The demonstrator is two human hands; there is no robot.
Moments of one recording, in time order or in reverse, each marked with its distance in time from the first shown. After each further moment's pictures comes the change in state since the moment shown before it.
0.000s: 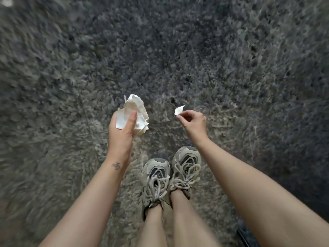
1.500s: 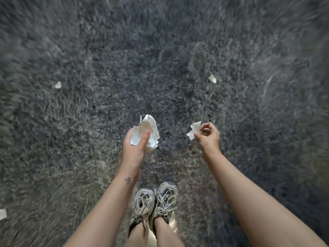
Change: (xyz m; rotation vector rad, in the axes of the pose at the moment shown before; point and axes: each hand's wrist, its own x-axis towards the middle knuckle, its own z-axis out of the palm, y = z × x) left_hand -0.075 0.195 0.084 -0.052 -0.087 0.049; right_hand -0.011 -0.178 -0.188 0.334 0.251 0.105
